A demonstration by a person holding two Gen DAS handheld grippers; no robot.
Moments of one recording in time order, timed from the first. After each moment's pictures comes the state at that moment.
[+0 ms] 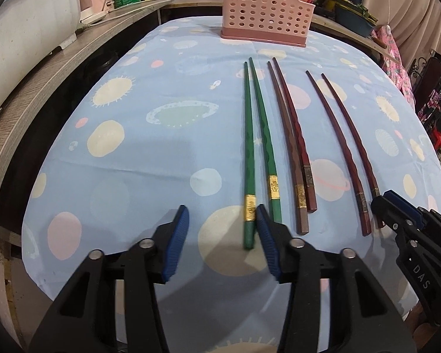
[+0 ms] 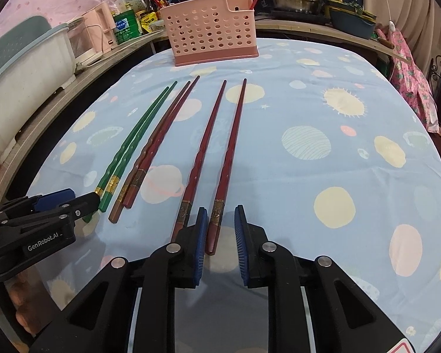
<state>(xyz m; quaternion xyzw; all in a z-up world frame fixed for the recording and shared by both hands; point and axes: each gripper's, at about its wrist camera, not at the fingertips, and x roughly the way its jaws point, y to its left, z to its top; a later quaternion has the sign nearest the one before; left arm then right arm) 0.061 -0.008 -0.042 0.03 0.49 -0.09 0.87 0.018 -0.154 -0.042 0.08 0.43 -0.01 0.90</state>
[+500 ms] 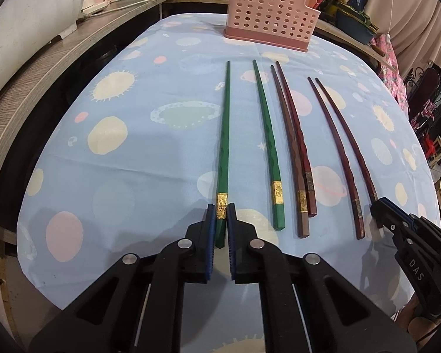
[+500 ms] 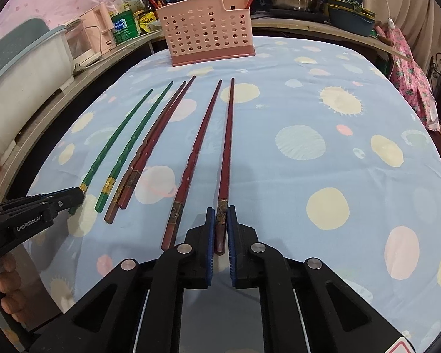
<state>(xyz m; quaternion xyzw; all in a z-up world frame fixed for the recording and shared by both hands) 0.066 0.006 -0.037 -0.01 0.50 -0.10 0.86 0.019 -0.162 -0.041 0.08 0.44 -0.01 0.90</state>
